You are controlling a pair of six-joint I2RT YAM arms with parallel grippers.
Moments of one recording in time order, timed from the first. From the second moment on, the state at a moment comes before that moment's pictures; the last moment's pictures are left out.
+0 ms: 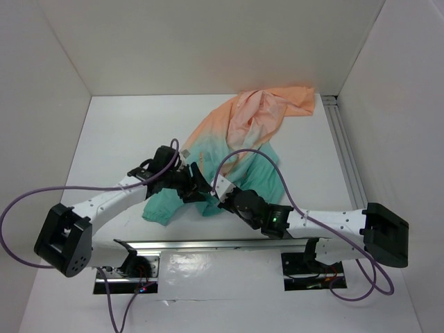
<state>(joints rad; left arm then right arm) -0.49 1.32 0.82 -0.37 0.57 -1.02 1.18 1.20 0.57 0.29 0.48 -0.24</state>
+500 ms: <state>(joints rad) -0.56 1.25 0.65 0.02 0.46 -1.11 1.17 1.20 0.57 0.29 0.48 -0.23</state>
